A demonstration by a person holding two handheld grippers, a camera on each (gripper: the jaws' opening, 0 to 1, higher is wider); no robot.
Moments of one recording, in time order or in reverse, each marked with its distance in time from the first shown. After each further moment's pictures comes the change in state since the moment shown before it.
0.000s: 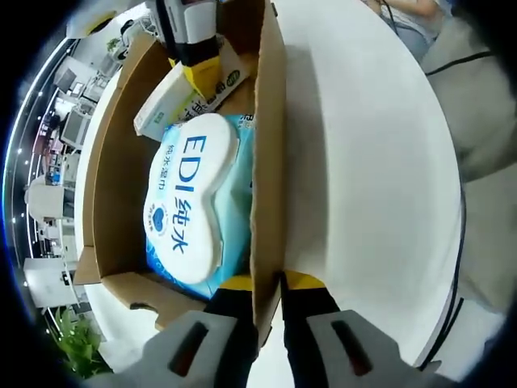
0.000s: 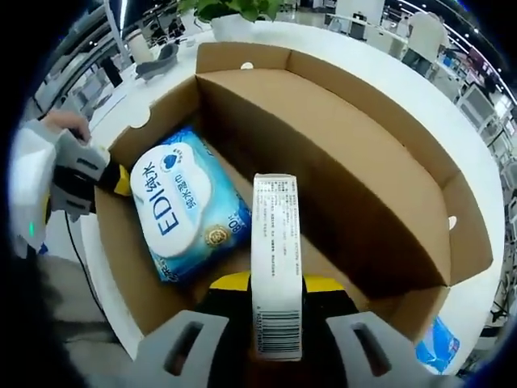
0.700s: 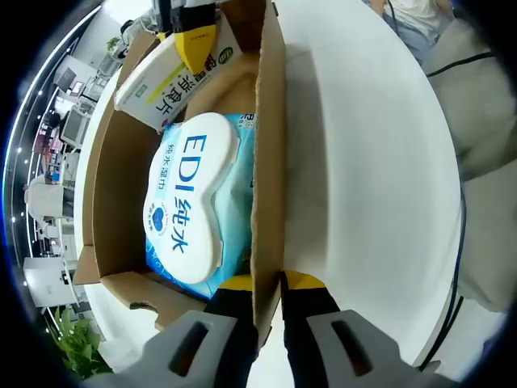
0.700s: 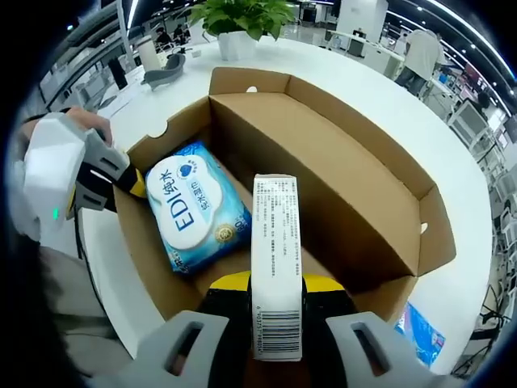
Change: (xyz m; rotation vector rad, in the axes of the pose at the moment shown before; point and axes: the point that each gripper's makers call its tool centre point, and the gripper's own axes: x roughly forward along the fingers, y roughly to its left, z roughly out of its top) left arm 0.000 0.000 -0.001 -0.002 0.003 -0.003; right arm -0.031 0.000 0.003 -0.020 -0.079 -0.049
